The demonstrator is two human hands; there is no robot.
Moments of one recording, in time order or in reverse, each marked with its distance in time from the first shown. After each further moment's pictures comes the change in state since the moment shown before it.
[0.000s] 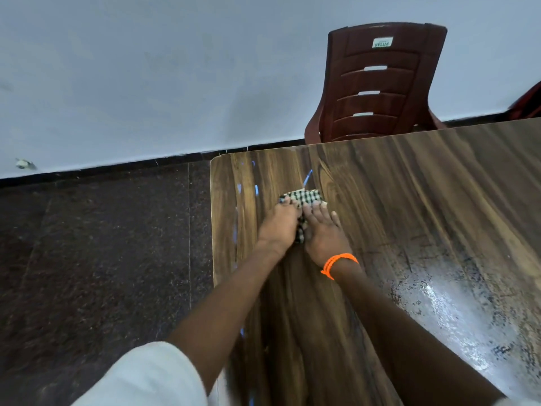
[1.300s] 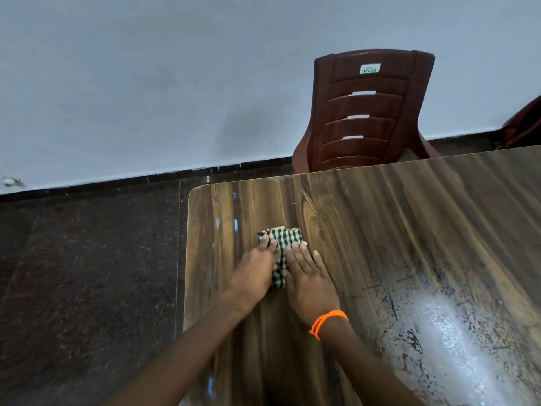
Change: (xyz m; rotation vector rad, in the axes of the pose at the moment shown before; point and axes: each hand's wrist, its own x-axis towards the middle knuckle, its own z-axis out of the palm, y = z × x) left_hand 0.011 -0.014 0.012 0.113 -0.114 0.123; right_hand -0.010 0.018 0.001 0.038 0.096 -0.120
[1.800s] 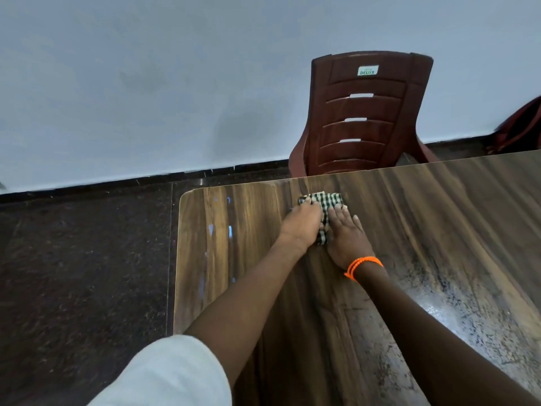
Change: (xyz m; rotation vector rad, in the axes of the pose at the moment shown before) left_hand 0.135 0.067 -0.023 -0.105 0.138 -0.010; right_hand 0.098 0.106 -0.030 -0.042 -0.049 0.183
